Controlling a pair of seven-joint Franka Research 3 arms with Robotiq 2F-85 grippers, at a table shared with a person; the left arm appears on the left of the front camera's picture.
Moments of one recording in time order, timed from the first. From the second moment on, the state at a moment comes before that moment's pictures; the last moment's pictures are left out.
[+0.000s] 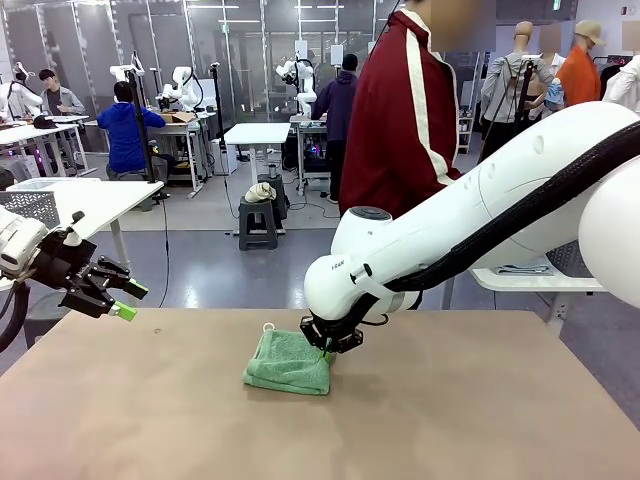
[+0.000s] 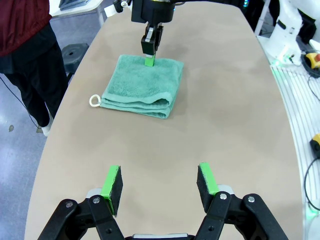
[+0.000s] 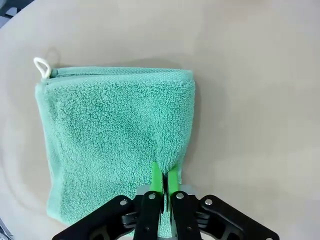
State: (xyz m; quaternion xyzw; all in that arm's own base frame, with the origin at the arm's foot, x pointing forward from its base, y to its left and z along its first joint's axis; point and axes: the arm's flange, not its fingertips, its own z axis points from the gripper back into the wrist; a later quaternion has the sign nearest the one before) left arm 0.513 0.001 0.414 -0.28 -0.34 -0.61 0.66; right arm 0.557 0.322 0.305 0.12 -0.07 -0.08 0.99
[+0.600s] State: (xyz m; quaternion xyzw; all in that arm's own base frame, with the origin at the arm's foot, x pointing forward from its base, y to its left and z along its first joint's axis) left arm 0.513 0.001 0.414 -0.28 -0.34 -0.61 0.66; right arm 0.559 0.288 0.301 0.10 -0.07 0.04 0.99
